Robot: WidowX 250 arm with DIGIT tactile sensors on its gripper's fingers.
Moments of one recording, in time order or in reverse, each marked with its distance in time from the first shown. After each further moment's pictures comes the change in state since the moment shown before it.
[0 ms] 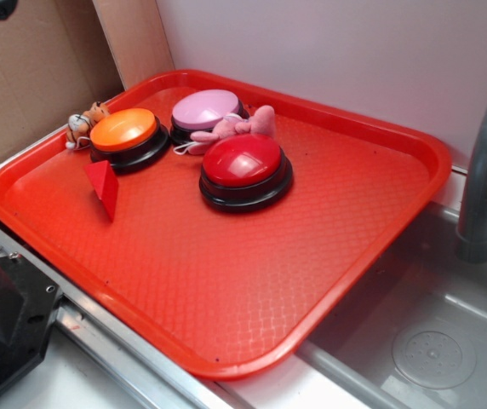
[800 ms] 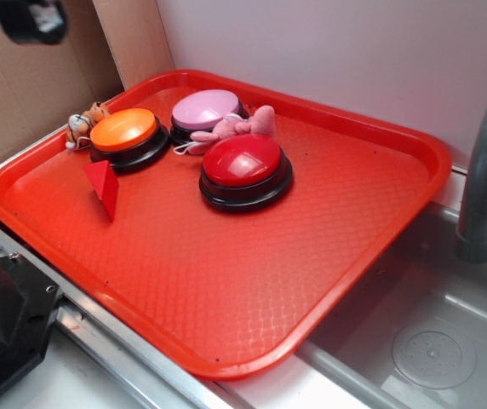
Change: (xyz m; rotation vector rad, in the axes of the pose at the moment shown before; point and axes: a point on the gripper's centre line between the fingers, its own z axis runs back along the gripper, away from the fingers) arm 0.023 0.013 -0.038 -0.020 -0.019 0.319
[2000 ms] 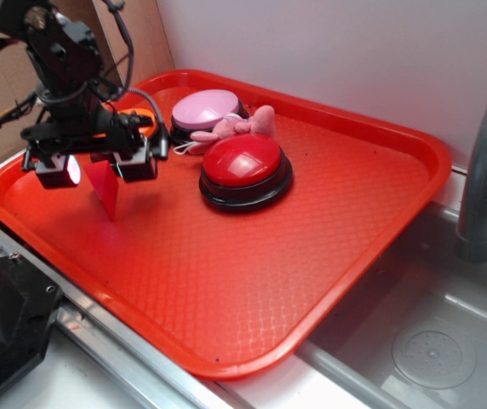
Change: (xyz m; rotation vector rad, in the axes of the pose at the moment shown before) arm 0.044 0.058 -0.170 0.208 -0.157 0.484
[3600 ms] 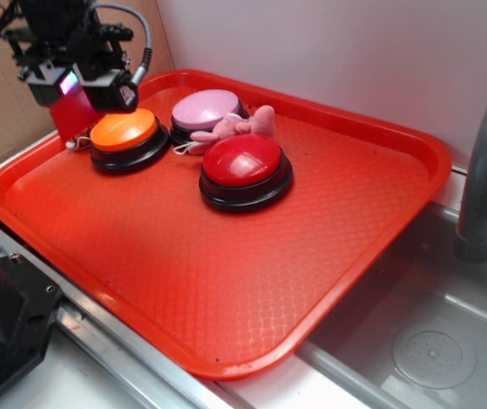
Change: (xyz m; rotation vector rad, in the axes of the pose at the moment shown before) arm -0.008 -0.030 0.116 -0.118 0.088 -0.459
